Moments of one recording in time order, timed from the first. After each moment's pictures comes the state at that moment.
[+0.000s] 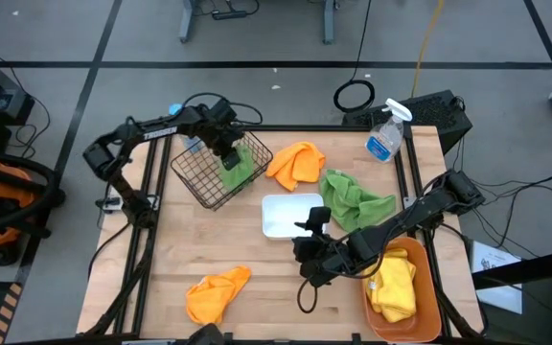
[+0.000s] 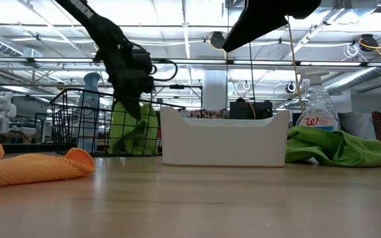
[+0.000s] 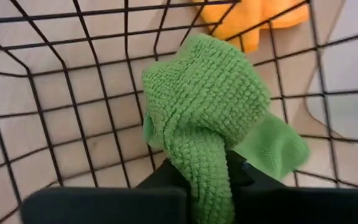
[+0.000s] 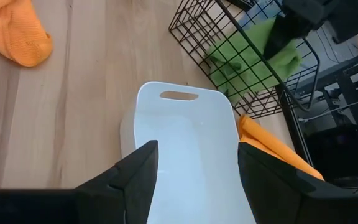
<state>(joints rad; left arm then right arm) 0.74 1.66 1.16 -0.75 0.39 0.14 0.49 1.74 1.33 -0.63 0.81 0.22</state>
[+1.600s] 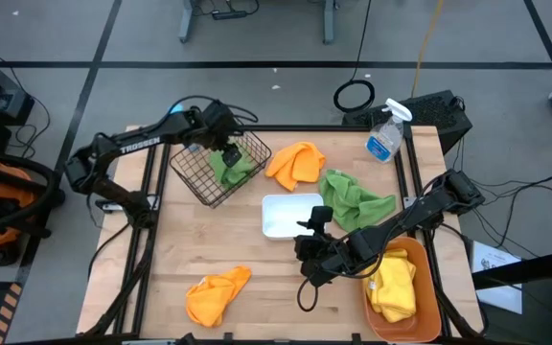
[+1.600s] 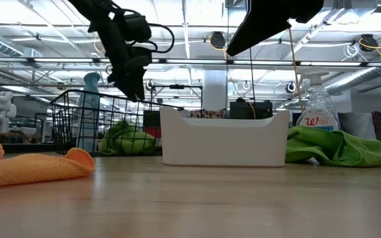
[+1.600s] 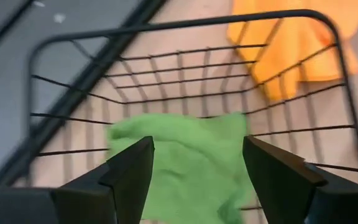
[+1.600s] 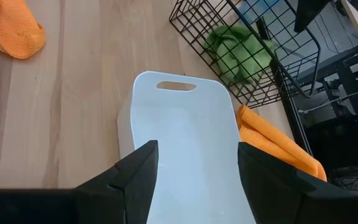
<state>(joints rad) 0.61 1.46 1.16 -0.72 -0.04 -0.02 0.48 1.74 1.33 -0.67 0.81 0.27</state>
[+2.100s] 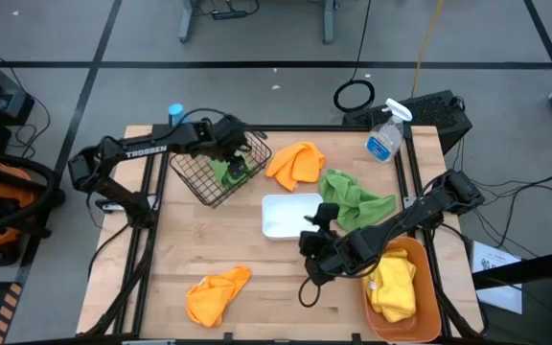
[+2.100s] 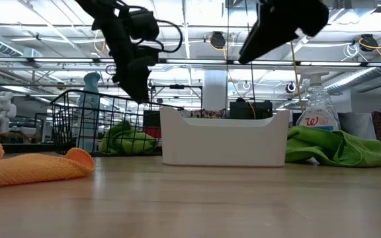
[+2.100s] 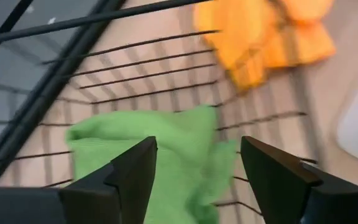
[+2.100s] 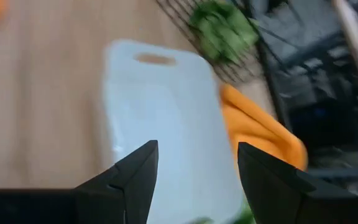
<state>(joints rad) 0.46 1.49 1.15 -0.71 -0.09 -0.07 0.49 1.74 1.33 -0.82 0.87 0.37</state>
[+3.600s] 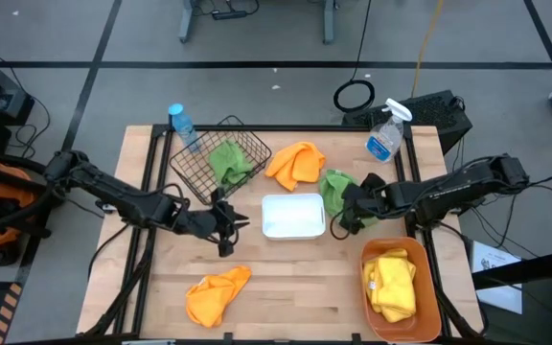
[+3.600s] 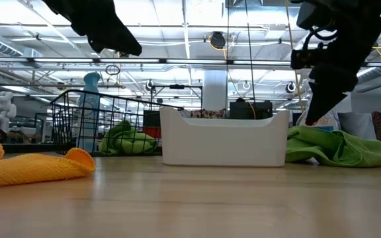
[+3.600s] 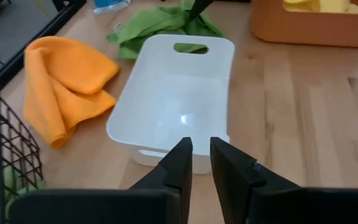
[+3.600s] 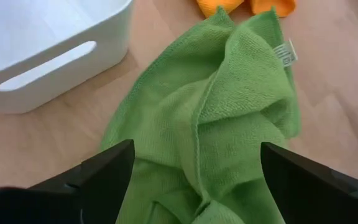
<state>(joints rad) -0.35 1.23 0.78 -0.18 -0.46 -0.30 0.14 1.20 0.69 -0.74 0.45 0.61</state>
